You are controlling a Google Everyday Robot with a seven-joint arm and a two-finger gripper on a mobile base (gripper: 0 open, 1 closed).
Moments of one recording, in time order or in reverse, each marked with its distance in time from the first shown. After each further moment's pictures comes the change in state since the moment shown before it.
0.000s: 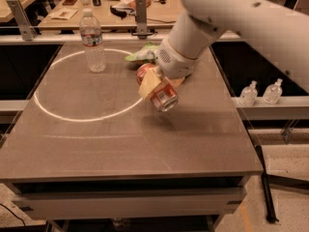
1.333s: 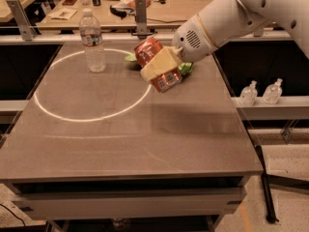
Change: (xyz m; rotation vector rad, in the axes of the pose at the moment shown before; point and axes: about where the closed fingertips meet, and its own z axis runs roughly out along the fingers) arm -0.023 0.018 -0.061 -0.249 -0.299 -0.329
